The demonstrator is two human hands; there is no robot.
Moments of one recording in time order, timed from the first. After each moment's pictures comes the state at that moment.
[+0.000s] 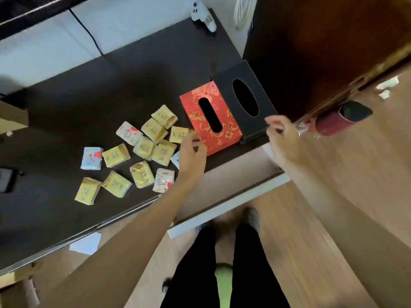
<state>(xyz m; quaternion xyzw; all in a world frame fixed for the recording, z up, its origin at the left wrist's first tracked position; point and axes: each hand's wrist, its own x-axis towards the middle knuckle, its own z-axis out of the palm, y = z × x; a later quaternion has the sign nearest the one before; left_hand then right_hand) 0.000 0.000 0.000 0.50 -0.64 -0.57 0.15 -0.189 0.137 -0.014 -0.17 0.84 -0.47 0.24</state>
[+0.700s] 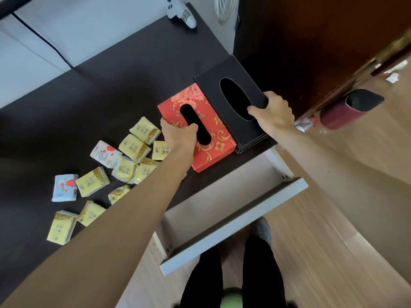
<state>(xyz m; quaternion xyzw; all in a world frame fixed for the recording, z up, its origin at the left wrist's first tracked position) -0.092 -0.066 -0.063 0.63 -0.52 -0.54 0.19 -0.270 0.071 -0.076 -0.19 0.92 -0.30 0.19</state>
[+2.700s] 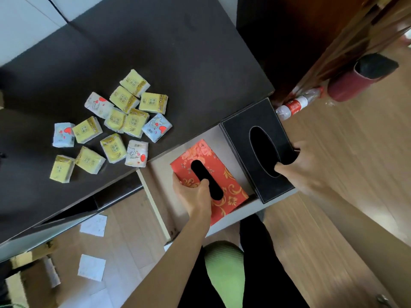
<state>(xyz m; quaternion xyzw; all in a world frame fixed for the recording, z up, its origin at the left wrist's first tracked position) 0.046 0.186 -0.092 0.70 -0.44 -0.52 0.20 -0.170 0.326 -0.120 -0.11 0.89 -0.31 0.32</state>
